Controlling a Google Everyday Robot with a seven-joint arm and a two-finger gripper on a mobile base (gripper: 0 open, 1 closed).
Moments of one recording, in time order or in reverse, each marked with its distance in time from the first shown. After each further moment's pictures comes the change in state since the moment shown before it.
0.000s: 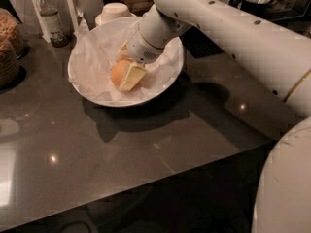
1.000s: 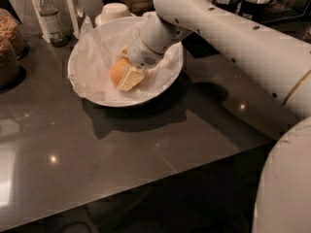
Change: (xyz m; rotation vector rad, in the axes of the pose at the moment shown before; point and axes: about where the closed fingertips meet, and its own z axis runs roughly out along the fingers) arm 0.005 0.011 0.010 -0.033 -0.021 0.023
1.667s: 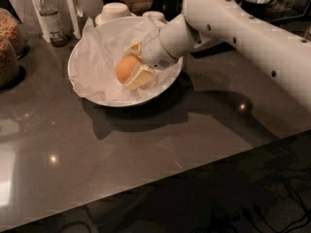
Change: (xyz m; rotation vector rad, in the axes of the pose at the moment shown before) arm -0.009 0.005 -0.040 0.165 -0.181 -0.024
